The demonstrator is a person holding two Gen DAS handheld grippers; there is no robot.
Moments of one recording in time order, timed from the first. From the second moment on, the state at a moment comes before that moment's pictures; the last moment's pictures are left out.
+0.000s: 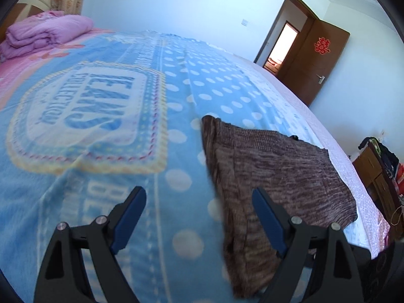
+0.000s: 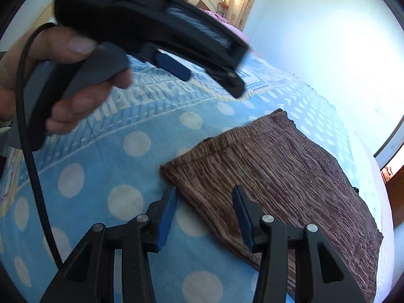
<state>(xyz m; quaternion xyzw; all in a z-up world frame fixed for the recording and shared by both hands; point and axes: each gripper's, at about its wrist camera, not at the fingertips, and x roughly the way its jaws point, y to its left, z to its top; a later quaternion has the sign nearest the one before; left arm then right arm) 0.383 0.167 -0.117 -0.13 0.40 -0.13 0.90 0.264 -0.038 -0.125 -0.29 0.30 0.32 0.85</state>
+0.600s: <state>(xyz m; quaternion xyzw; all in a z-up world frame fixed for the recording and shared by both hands) 0.455 0.120 -0.137 -0.09 0.42 -0.17 0.88 0.275 -0.036 -0.132 -0.28 0.31 0.32 0.85</state>
